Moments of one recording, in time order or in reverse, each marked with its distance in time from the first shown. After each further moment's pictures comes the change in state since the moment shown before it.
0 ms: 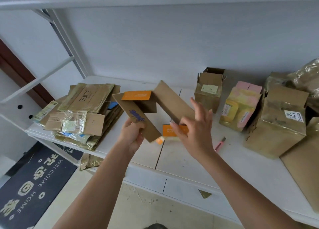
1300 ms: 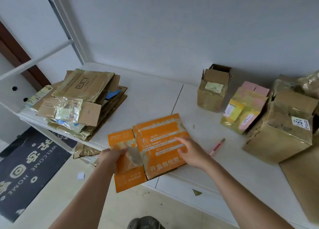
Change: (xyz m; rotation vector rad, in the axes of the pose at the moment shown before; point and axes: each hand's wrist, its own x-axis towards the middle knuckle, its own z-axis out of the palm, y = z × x) left_hand 0.014 -0.064 -0.096 0.442 0.542 -0.425; right_hand -0.029 0.061 0.040 0.177 -0.816 0.302
